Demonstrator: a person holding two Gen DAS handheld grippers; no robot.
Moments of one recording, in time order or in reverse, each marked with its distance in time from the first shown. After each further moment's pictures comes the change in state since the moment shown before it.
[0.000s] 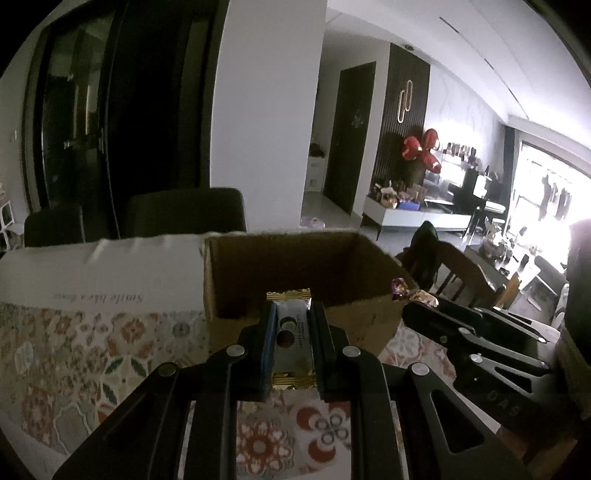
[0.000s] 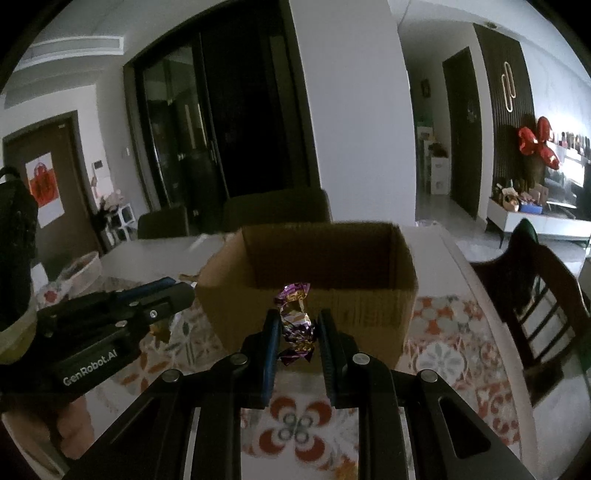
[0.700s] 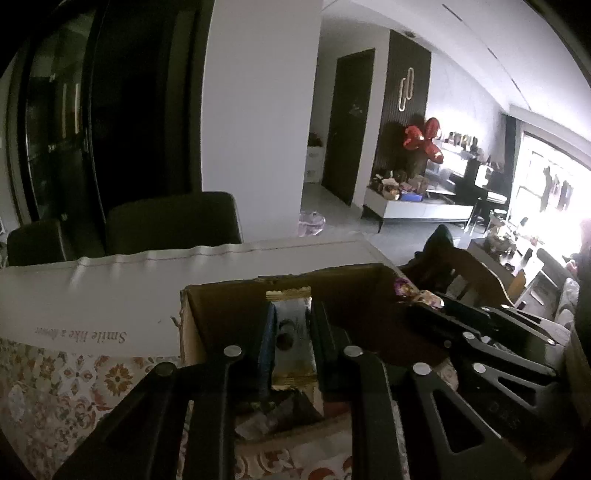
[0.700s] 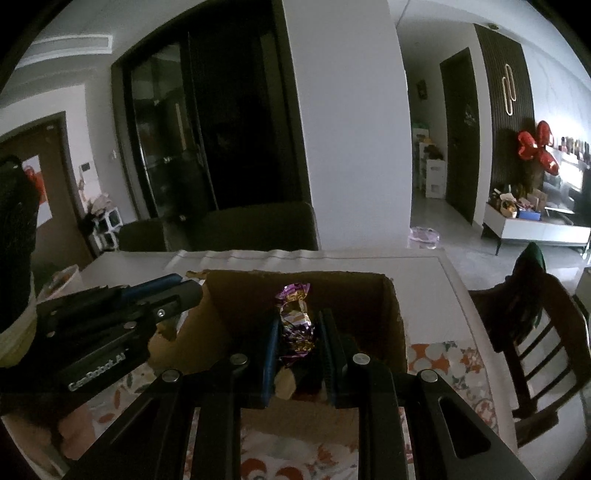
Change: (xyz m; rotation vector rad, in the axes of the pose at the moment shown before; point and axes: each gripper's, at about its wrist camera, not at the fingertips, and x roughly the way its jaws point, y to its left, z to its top) left arm 0.088 0.009 0.056 0.019 0.061 0.000; right arm 0.067 -0.030 0.055 -0.006 0.028 -0.048
